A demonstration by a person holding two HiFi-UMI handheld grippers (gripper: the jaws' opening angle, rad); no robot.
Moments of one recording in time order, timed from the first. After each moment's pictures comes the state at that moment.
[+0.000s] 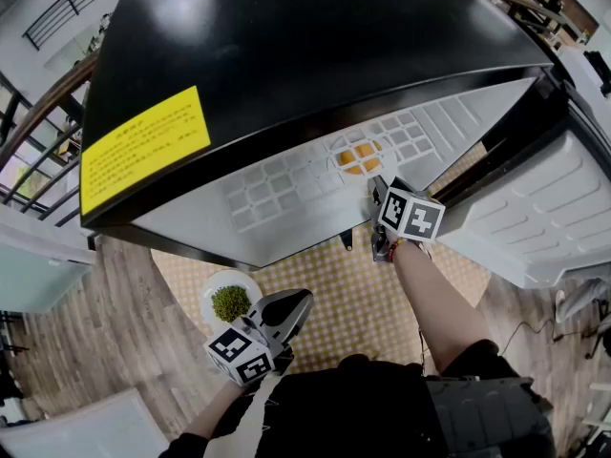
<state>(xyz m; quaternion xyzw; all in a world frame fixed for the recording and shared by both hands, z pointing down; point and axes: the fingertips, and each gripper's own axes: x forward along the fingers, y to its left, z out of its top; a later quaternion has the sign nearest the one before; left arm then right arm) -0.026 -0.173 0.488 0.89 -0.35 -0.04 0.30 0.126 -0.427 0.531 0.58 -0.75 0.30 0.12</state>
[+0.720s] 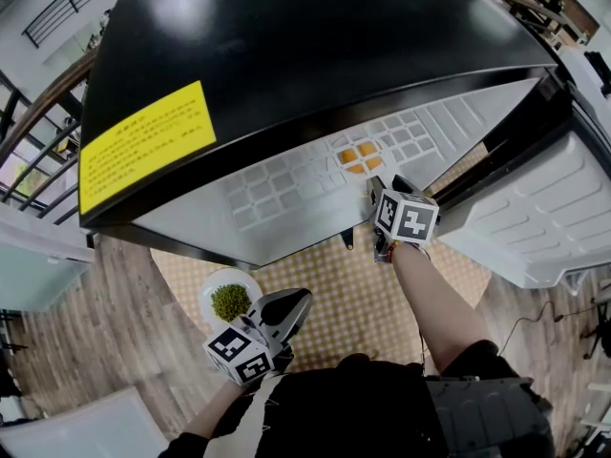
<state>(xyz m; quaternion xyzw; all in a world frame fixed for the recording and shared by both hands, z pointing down) -0.029 -0.173 0.491 0.89 -0.35 -0.04 0.30 0.125 -0.424 0.533 0.59 -0.75 0.26 0.17</state>
